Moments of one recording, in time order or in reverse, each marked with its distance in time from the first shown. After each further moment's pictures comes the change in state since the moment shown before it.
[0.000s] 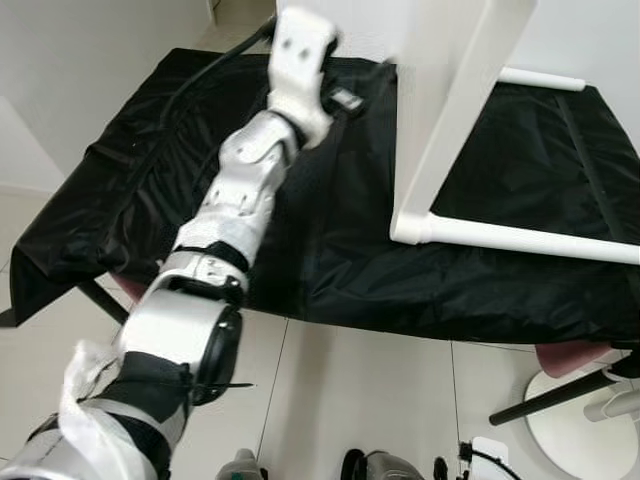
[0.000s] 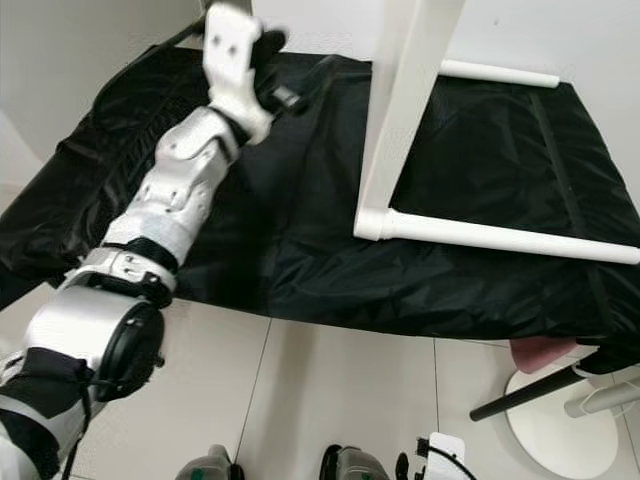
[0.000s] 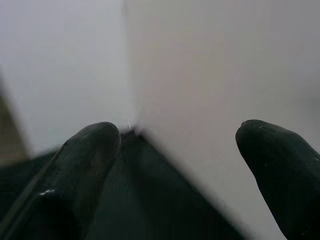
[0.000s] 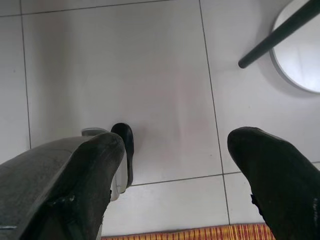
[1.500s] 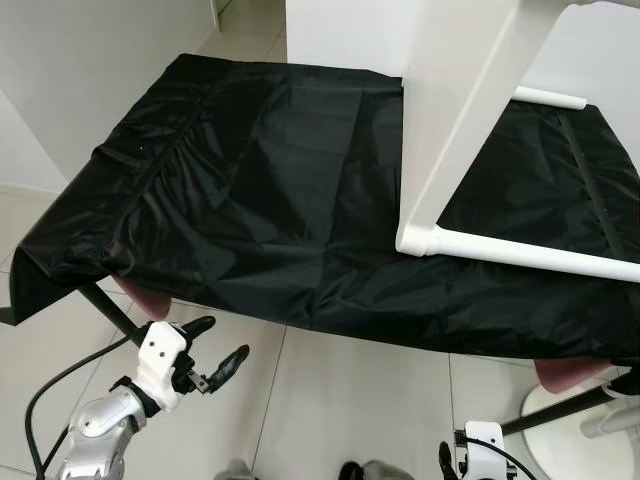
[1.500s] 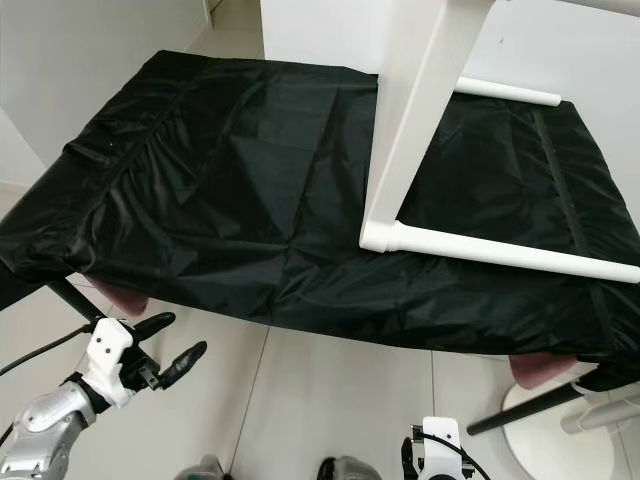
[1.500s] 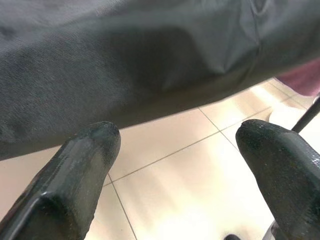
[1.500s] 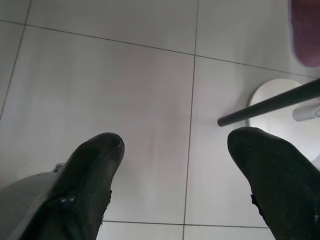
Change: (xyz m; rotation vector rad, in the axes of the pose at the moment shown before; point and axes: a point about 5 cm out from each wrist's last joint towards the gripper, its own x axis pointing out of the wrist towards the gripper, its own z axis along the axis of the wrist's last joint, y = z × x) left arm -0.260 -0.031 -0.145 -0.111 0.431 -0.231; right arm 0.008 -0.002 0.022 -0.223 -0.103 0.011
